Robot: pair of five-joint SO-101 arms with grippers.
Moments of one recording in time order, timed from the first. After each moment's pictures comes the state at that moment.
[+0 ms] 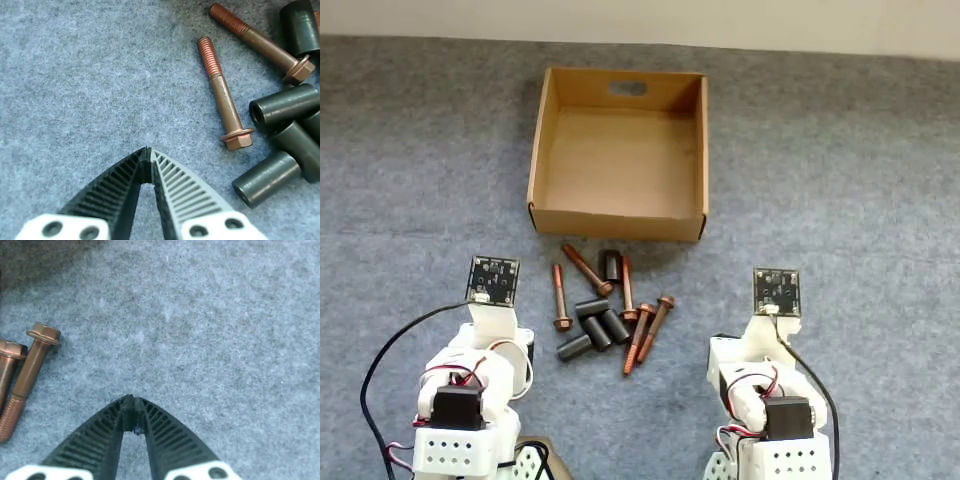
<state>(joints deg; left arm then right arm) -3.5 -104.1 96.2 72.3 -1.2 -7.9 -104.6 95.8 71.2 -5.6</state>
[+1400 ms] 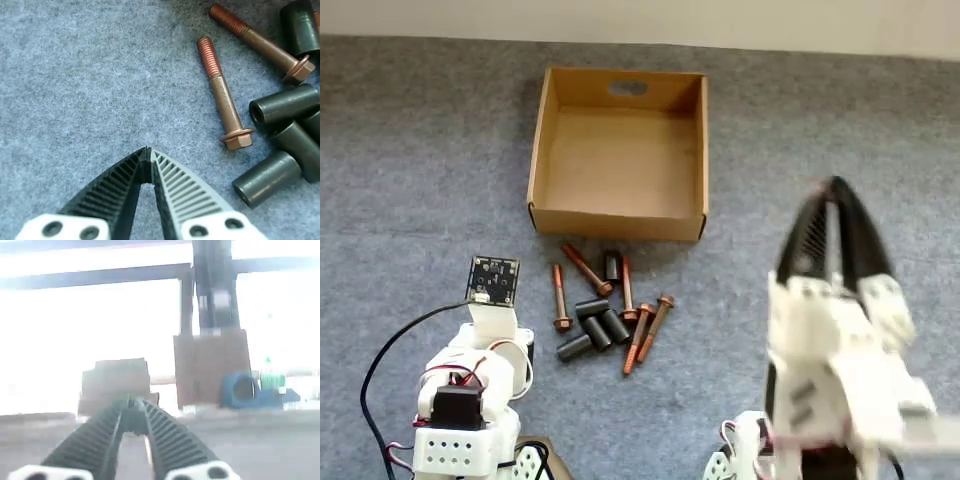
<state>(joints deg) -3.5 -104.1 96.2 72.3 -1.2 -1.6 -104.0 61.5 12.3 -5.2</state>
